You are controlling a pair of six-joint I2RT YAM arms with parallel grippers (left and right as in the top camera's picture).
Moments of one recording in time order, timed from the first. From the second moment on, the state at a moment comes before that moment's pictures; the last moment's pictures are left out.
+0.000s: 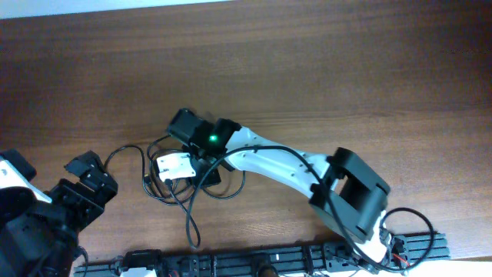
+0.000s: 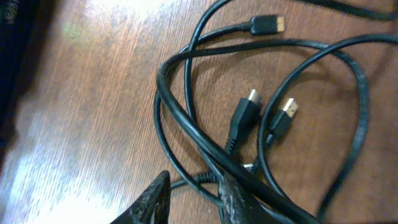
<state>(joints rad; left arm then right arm) -0.03 0.88 1.73 -1.54 -0.19 -0.63 0.96 2.02 1.52 -0.74 -0.40 -0.79</state>
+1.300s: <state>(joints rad) -0.03 0.88 1.73 -1.55 -0.21 -0.63 0.97 1.94 1.52 -0.52 -0.13 -0.68</state>
